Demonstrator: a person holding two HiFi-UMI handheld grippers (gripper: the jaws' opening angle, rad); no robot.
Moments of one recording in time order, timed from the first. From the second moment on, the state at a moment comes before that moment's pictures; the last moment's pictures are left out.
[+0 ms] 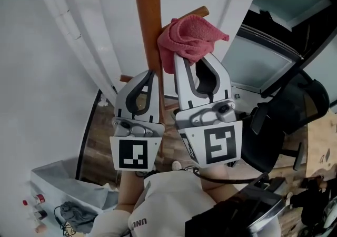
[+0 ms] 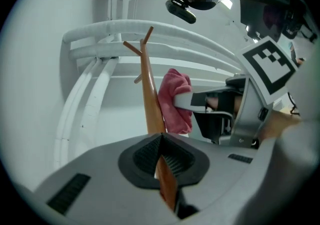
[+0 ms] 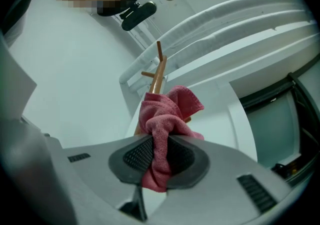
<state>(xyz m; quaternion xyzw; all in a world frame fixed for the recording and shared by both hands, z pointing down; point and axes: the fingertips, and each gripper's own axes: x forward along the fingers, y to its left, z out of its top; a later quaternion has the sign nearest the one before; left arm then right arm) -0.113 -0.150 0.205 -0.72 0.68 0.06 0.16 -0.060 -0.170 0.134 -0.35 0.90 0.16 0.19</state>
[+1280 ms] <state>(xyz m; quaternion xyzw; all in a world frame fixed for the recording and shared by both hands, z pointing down) -0.107 -0.156 0.205 -0.72 0.67 0.06 0.17 -0.036 -0.200 0.128 -0.40 0.88 0.17 0.19</state>
